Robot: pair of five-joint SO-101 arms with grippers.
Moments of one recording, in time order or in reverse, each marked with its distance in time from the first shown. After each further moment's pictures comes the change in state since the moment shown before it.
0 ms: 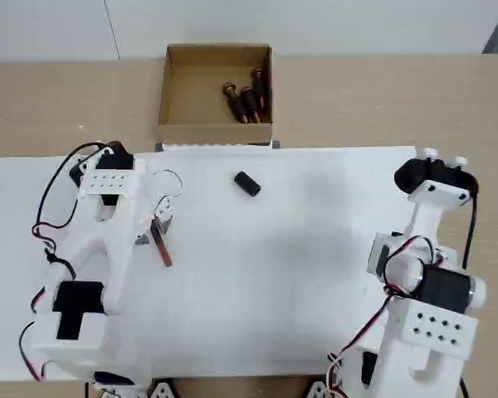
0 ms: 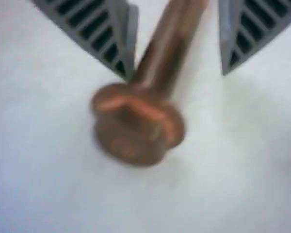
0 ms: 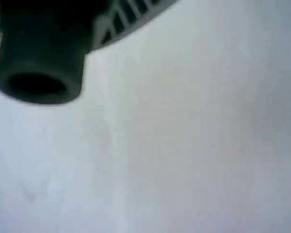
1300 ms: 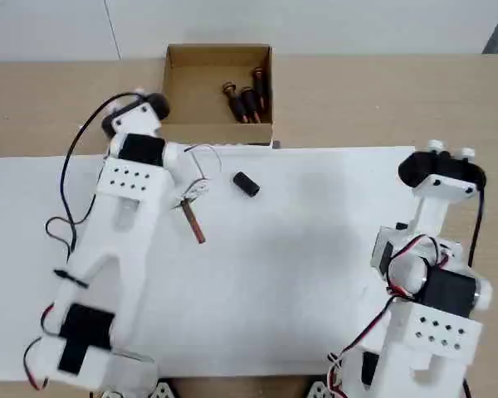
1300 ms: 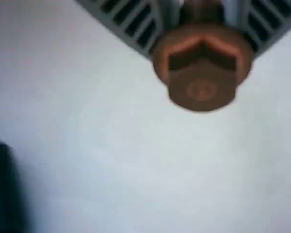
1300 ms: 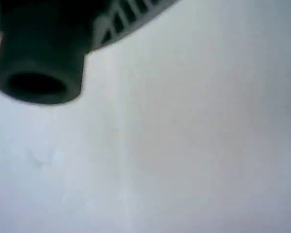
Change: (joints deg) left arm 12.4 -10.4 -13.0 8.7 -3.7; right arm 0.0 -0.1 -4.0 0.0 1.2
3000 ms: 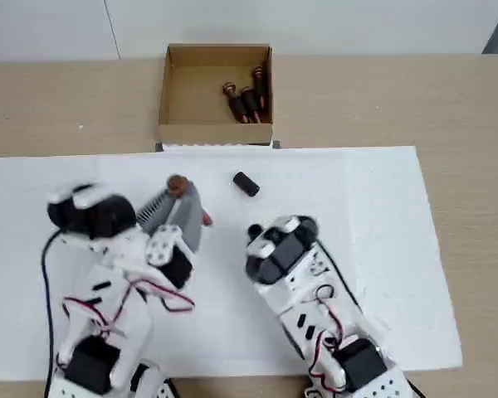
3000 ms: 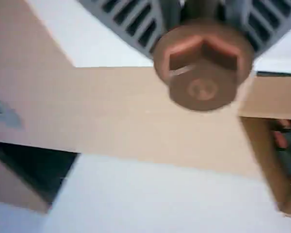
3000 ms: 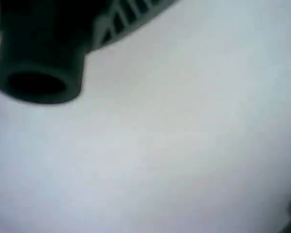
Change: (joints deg) left arm 9.7 -91.9 68.6 -46.5 -14.4; right arm -50.0 -47.3 48.7 -35.6 4.1
